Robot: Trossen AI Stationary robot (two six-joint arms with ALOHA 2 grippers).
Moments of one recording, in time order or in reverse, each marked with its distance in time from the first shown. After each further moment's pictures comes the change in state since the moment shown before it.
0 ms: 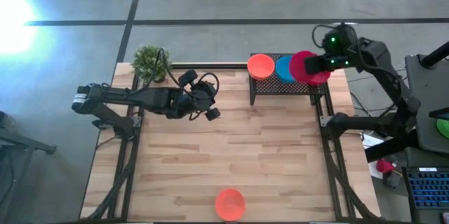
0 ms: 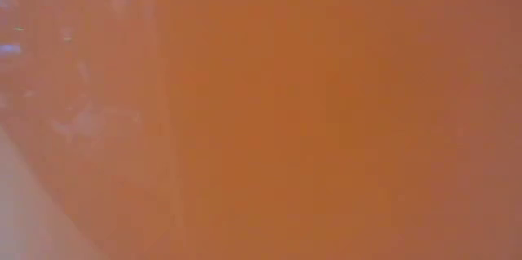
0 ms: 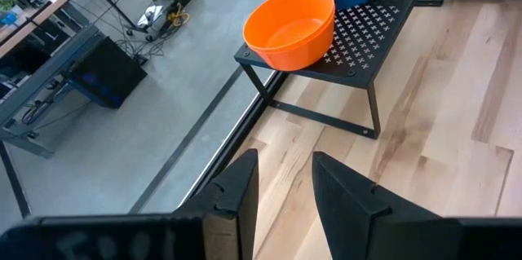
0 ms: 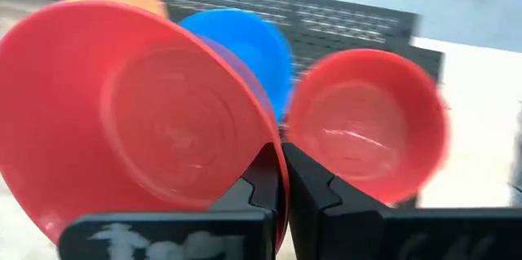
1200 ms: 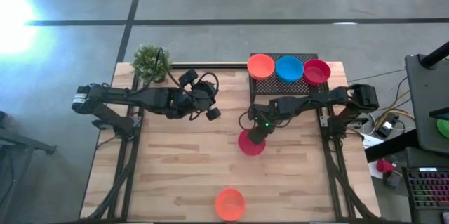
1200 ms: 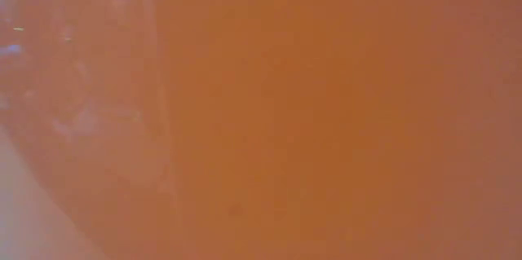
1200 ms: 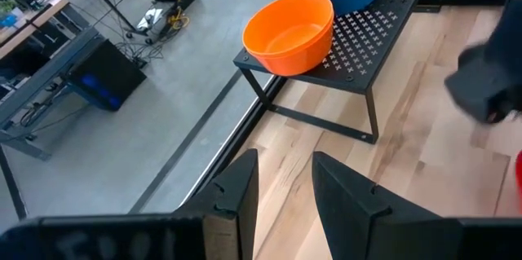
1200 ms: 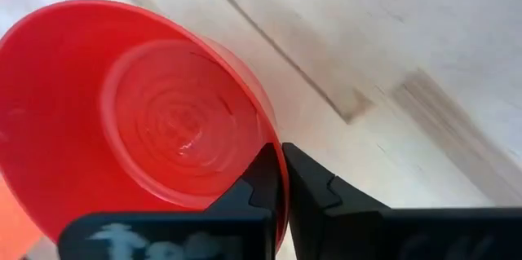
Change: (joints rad) left arm -0.002 0.000 0.000 0.017 0.000 0.004; right arm 0.826 0.535 -0.487 0.761 -0.297 0.355
